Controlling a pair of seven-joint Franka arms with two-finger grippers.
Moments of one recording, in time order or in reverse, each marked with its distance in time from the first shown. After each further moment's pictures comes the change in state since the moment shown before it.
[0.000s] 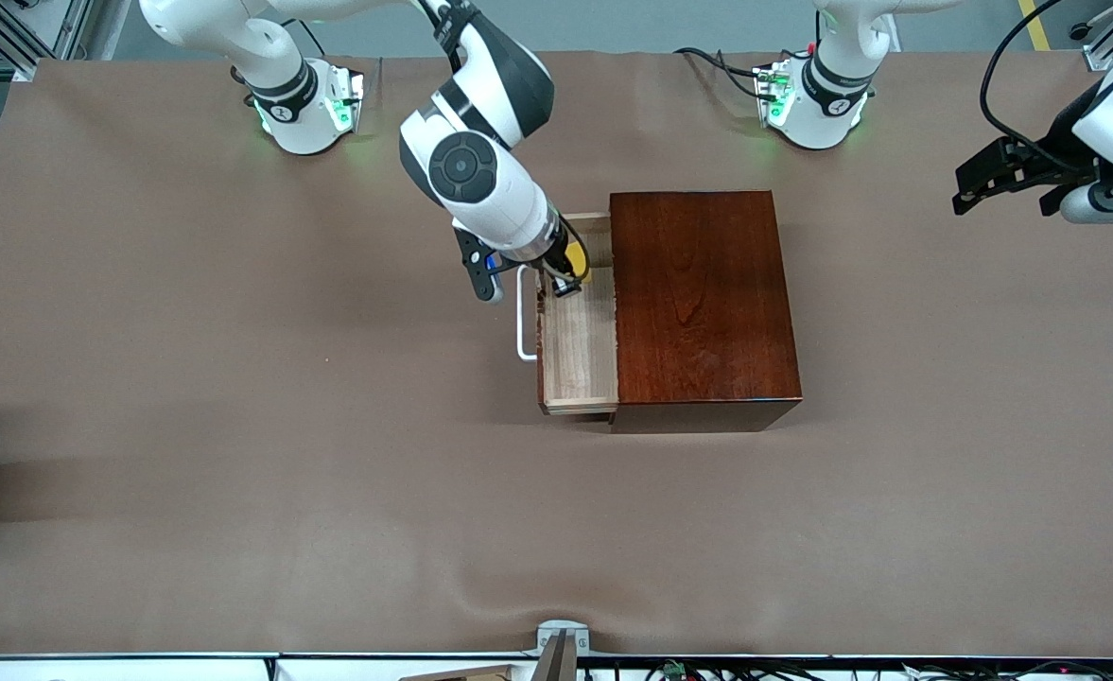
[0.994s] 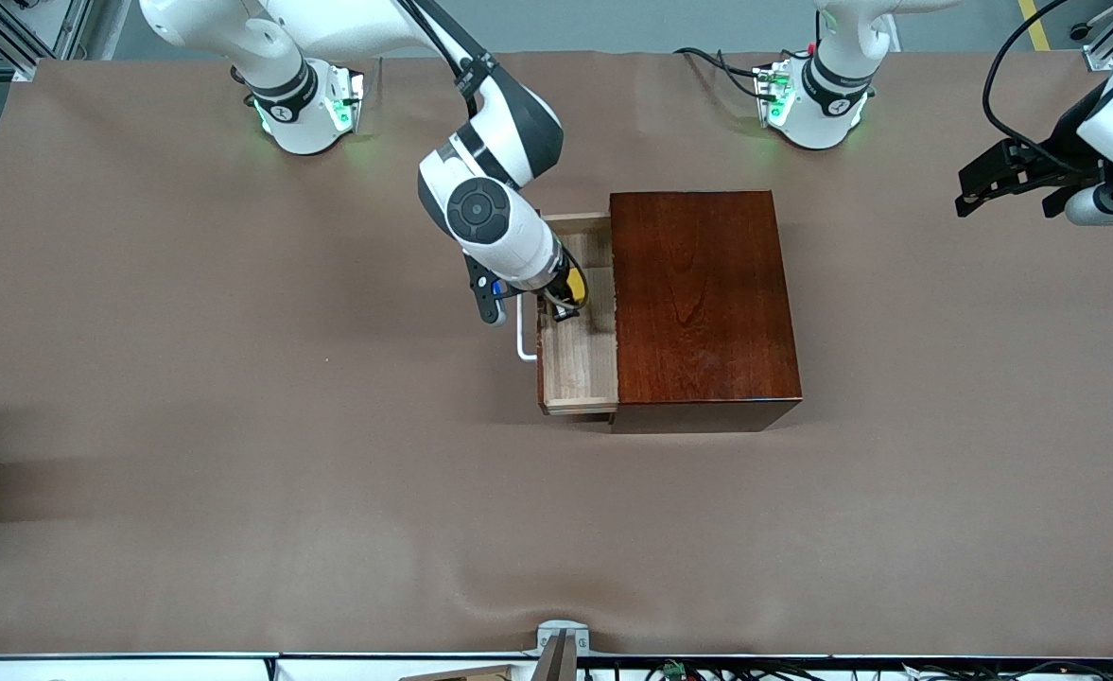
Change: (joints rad) left arm 0.003 -0.001 0.002 0.002 0.000 0.000 0.000; right arm 0.011 0.092 -0.002 0.000 0.003 0.088 0.016
